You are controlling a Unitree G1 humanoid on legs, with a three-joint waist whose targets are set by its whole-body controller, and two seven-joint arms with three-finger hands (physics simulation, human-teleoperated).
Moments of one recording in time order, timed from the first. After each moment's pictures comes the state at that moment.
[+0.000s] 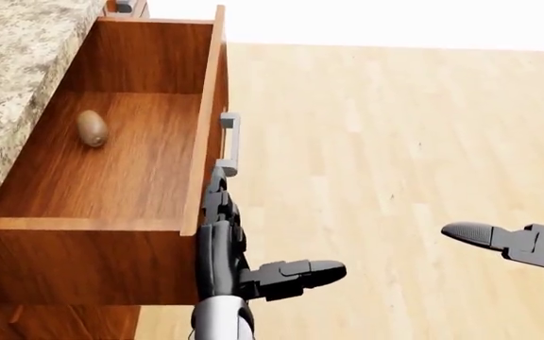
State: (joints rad) left arm -0.29 -0.27 -0.21 0.31 -0.06 0.05 0.40; right arm -0.08 -0.16 -0.34 -0.34 -0.05 -0.16 -0.07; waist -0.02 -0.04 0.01
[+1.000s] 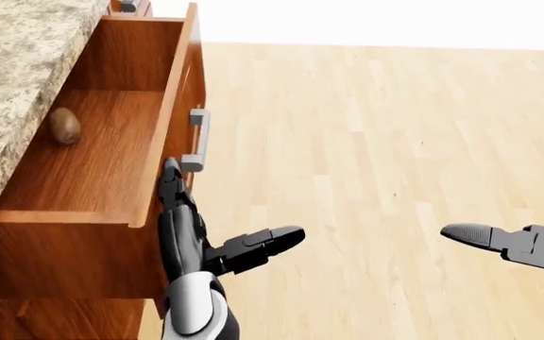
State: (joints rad) left arm -0.39 -0.21 -0.12 0.41 -0.12 0.00 0.52; right arm -0.08 -0.16 -0.34 -0.34 -0.05 -0.16 -0.07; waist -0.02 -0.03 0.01
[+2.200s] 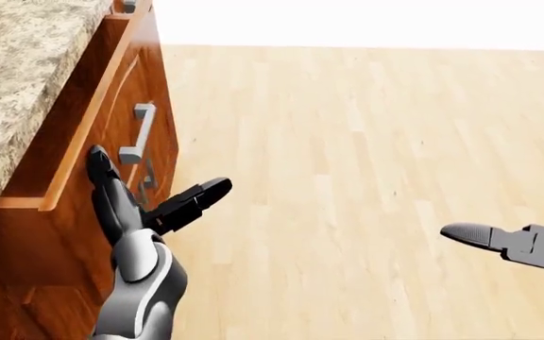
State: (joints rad) left arm -0.65 -0.06 0.05 0.79 -0.26 -0.15 0.60; right arm -0.08 -0.16 -0.34 -0.34 -0.05 -0.16 -0.07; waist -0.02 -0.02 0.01
